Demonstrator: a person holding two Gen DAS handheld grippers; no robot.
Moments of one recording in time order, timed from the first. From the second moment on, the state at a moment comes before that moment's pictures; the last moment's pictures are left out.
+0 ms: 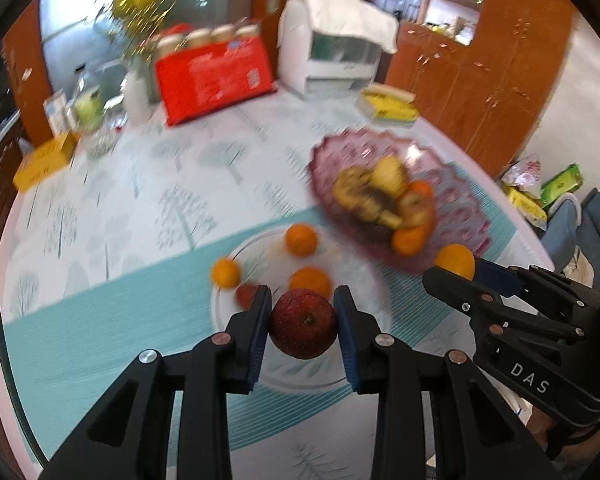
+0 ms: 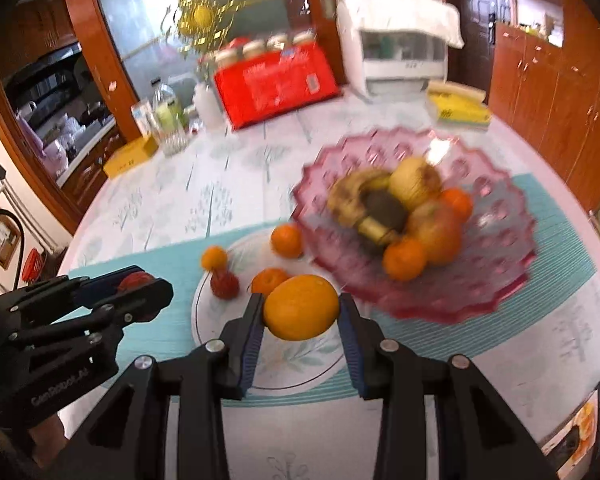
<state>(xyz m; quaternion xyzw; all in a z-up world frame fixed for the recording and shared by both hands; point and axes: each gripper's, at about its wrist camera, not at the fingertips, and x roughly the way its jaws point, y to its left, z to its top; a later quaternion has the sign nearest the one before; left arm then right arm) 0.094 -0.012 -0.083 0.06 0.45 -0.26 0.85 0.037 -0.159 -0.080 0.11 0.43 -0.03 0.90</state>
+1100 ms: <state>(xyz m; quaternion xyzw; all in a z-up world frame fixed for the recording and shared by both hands) 0.200 -0.209 -0.096 0.10 0.51 -0.17 0.84 0.135 -0.344 -0.083 0.08 0.45 0.00 0.89</state>
